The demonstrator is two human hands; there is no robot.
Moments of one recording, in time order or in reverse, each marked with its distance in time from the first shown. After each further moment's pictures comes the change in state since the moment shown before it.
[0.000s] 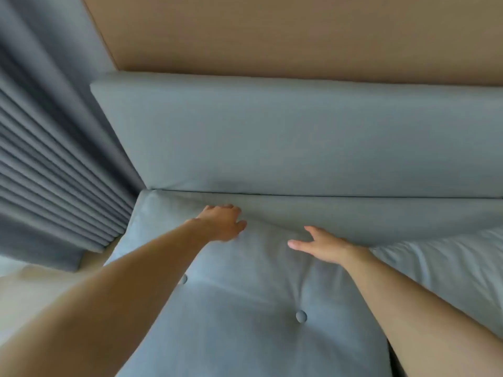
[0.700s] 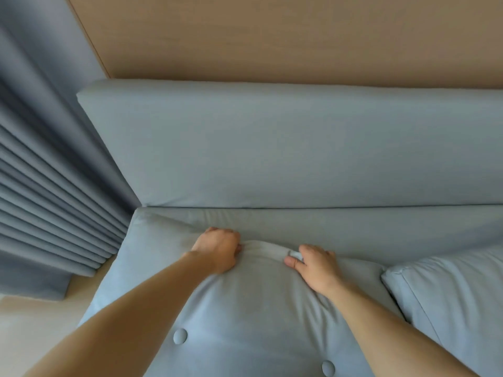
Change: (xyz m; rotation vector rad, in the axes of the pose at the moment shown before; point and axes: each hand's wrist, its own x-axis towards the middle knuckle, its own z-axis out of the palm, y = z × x) left_hand 0.003 -0.029 0.018 0.117 0.165 0.105; right_hand 0.054 -0.027 0.058 -0.210 0.416 -0.160
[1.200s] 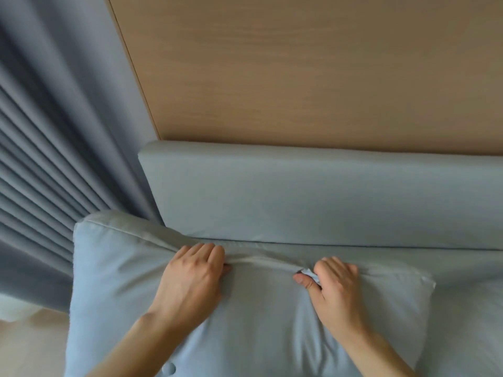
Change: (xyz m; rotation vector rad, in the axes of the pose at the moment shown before) left_hand -0.164 0.000 -0.152 -0.057 0.739 0.065; right_hand -0.087 -0.074 -0.145 0.156 0.747 -0.387
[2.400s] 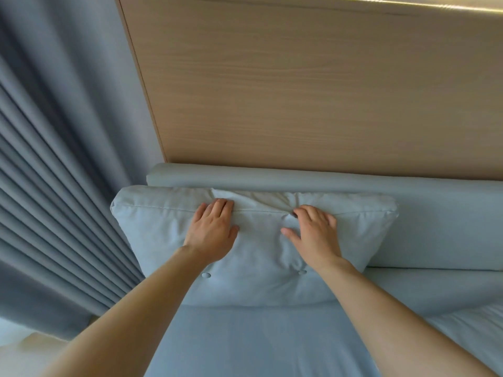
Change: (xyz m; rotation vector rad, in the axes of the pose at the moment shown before) left_hand 0.110 -0.064 0.052 0.033 -0.195 -0.195; right_hand 0.136 0.015 0.046 -0.244 -0.174 0.082
